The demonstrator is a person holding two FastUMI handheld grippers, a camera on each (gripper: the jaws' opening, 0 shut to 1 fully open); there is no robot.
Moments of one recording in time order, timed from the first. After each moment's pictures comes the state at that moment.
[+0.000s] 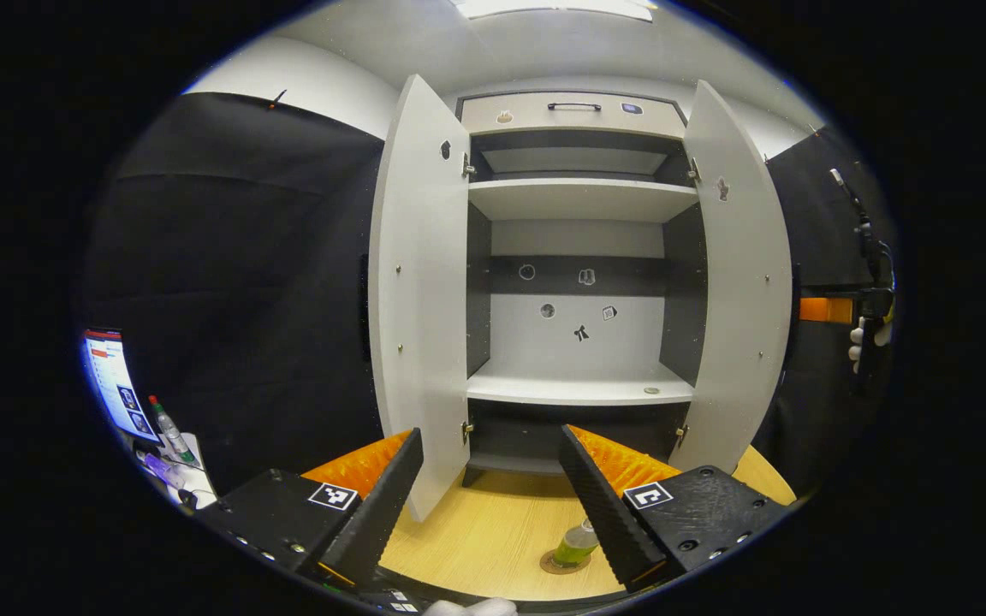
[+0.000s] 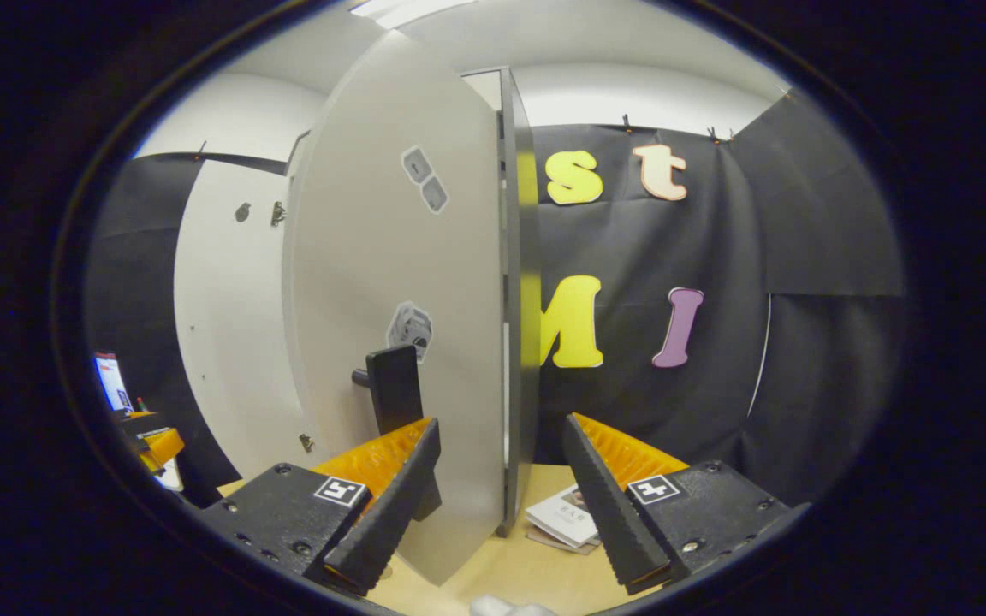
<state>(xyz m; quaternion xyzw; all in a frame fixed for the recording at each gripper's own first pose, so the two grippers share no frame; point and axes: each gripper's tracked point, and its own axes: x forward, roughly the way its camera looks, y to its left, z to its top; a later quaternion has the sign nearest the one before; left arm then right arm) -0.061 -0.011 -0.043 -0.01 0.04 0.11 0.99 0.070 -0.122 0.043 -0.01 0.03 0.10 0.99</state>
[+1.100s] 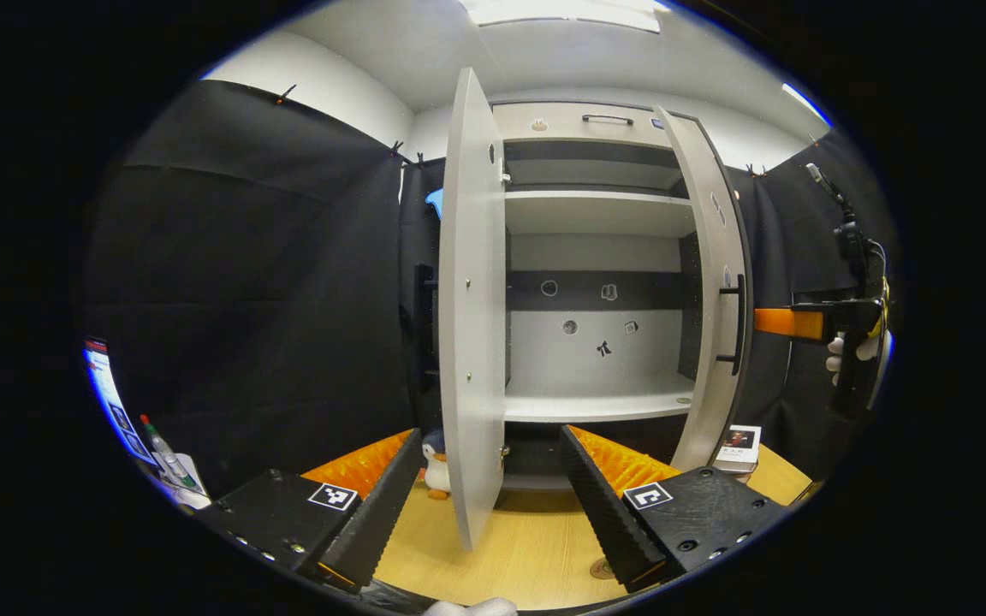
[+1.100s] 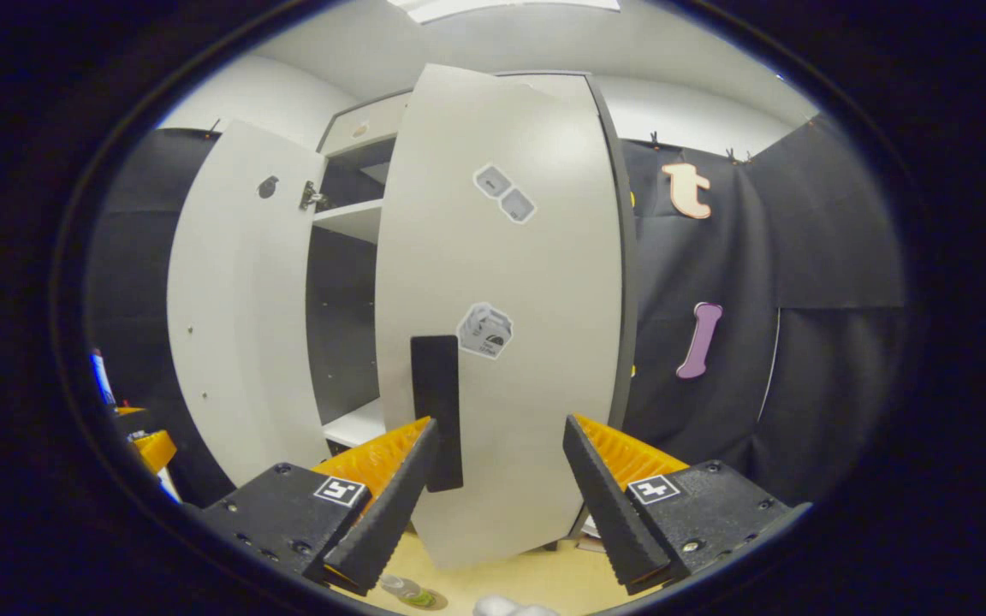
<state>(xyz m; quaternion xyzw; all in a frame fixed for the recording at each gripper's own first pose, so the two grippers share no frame) -0.044 0.088 -0.042 0.00 0.02 0.09 1.00 0.083 0.015 0.036 -0.02 0.00 0.06 1.00</state>
